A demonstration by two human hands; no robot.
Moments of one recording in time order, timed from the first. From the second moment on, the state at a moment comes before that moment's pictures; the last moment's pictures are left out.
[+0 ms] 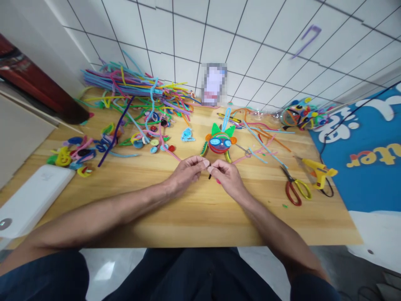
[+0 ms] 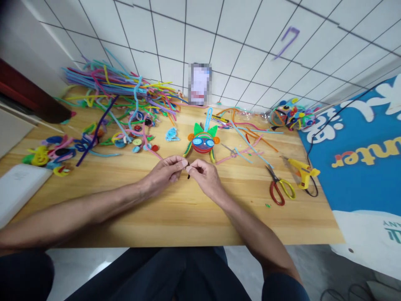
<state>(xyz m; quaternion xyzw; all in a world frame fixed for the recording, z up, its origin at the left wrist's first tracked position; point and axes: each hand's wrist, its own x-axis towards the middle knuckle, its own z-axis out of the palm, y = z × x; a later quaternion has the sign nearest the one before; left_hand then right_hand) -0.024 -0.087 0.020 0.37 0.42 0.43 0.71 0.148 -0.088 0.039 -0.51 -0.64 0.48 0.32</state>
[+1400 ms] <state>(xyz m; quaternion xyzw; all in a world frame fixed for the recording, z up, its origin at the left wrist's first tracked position) -0.035 -0.075 0.019 0.53 0.41 0.40 0.63 0.157 -0.091 0.039 -0.53 -0.67 0.38 0.35</state>
